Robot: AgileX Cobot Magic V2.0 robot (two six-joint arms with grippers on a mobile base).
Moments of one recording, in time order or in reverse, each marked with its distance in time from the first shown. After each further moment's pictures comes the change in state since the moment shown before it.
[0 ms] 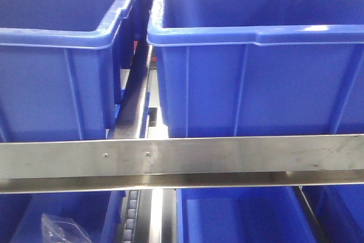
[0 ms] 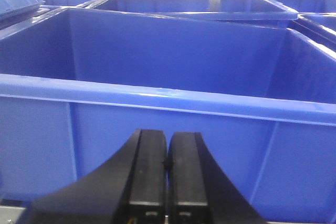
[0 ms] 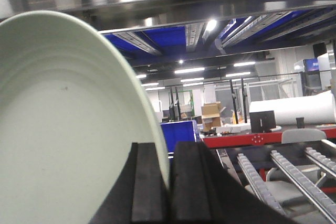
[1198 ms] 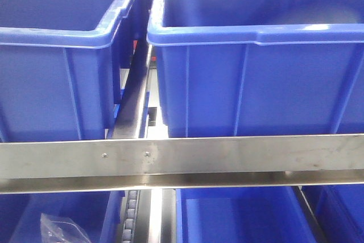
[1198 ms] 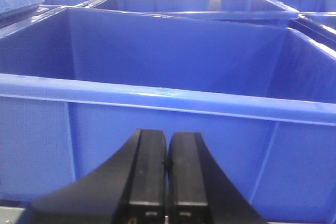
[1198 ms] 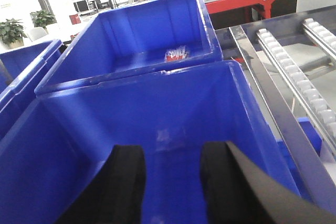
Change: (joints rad) left arm 0.000 0.000 0.000 0.000 0.000 0.000; right arm 0.033 1.318 -0.810 0.004 -0.034 0.104
